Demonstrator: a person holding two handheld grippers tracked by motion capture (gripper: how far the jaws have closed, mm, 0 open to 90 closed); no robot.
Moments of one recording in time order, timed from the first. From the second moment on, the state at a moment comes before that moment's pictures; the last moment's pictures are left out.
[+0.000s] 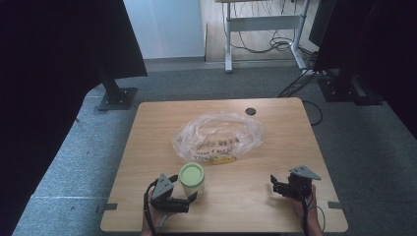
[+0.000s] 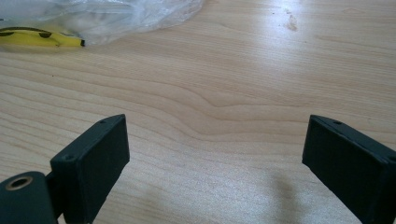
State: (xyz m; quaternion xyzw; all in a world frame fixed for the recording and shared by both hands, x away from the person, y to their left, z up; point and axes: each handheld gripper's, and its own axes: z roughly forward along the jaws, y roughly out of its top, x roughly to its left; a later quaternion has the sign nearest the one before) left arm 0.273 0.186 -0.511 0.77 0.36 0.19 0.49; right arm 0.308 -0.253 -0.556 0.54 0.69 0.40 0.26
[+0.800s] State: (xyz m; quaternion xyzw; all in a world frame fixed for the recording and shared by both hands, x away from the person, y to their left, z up) left arm 0.291 0.165 -0.517 0.76 0.35 0.18 0.51; right arm 0.309 -0.252 -0.556 0.55 0.69 0.39 0.27
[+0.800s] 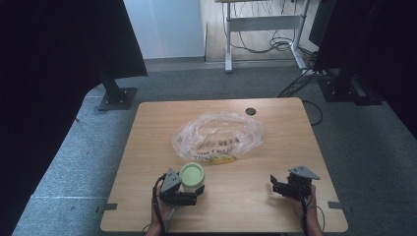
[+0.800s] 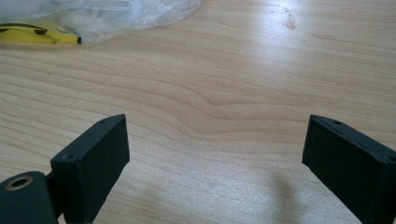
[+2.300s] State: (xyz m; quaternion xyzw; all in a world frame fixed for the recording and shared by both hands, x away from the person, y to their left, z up) left arm 0.282 0.167 -0.501 0.74 0.35 0.22 0.53; right arm 0.308 -0.251 -0.556 0.54 0.69 0.39 0.27
